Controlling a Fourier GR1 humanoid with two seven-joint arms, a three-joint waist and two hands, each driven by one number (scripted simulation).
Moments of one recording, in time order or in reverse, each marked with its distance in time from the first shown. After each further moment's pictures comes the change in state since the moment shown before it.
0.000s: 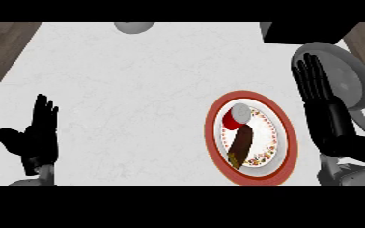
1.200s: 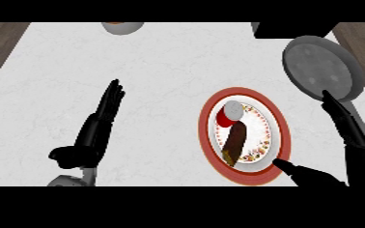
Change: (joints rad) left arm -0.045 -0.074 -0.302 -0.193 -0.131 -0.233 -0.065; right arm 0.303 -0.133 0.045 -0.313 0.446 -0.214 0.278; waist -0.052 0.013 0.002
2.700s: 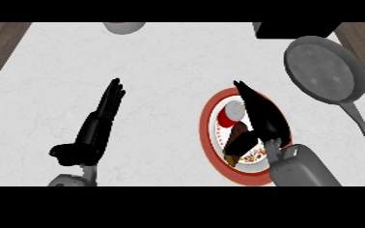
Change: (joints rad) left arm 0.004 -0.061 0.072 0.008 -0.064 -0.082 0.016; right arm -0.510 0.228 0.232 0.421 0.378 0.533 0.641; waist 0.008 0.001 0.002
